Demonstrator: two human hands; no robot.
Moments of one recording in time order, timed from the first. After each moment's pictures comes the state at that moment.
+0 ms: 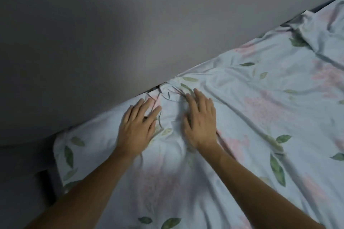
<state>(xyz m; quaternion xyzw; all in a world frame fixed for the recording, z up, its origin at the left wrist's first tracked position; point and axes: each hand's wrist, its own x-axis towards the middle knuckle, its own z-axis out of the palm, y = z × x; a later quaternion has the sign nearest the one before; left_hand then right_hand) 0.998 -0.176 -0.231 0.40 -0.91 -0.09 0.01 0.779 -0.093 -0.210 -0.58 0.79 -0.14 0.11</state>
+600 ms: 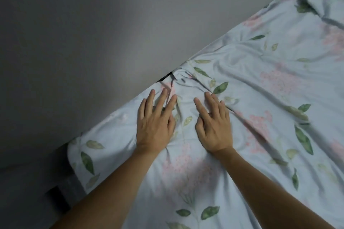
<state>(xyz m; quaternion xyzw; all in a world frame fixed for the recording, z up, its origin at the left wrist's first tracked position) 1.009 -0.175 -0.254 0.39 -0.92 -0.08 0.03 0.831 -0.051 -0.258 -0.56 0.81 -0.15 0.03</state>
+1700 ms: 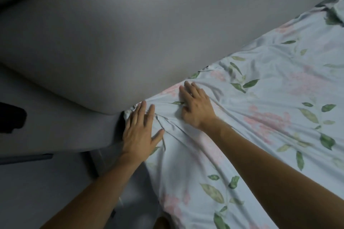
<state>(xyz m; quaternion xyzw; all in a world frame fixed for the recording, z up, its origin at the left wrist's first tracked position) 1.217 -0.159 -0.234 0.47 -0.88 -0.11 0.01 0.969 -0.142 -0.212 -0.62 0.75 -0.03 0.22</state>
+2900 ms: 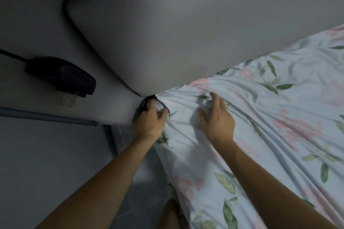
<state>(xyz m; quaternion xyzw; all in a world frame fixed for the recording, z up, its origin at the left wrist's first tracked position) 1.242 -0.166 -0.192 0.70 -0.66 -0.28 0.01 1.036 -0.097 -0.196 -0.51 0.83 -0.15 0.17</state>
